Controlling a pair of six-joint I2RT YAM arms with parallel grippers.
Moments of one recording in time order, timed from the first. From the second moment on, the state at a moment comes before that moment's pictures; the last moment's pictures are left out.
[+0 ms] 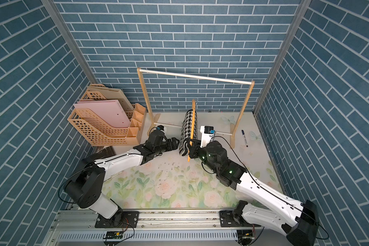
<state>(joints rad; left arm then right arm) -0.61 1.57 0.94 0.01 0.00 -0.67 0.91 1.00 0.85 -0.02 0.18 0.66</state>
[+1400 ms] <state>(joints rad) -0.58 1.36 0.94 -0.23 -0.38 -0.53 0.56 1.48 1.26 0.02 -0.11 0.55</state>
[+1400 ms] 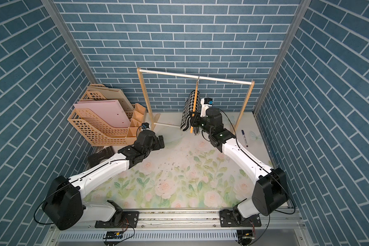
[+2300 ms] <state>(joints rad) -0.57 1.37 0.94 -0.19 -0.38 -0.46 0.54 1.31 0.99 0.04 -0.17 0.49</state>
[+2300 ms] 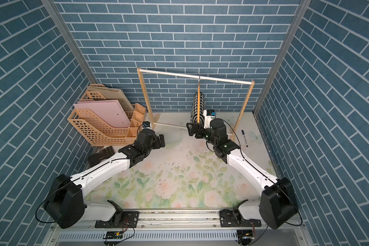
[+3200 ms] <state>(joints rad) -0.23 1.23 0.26 0.70 -0.65 -0.12 0.25 1.21 0.25 0.69 0.39 -0.04</state>
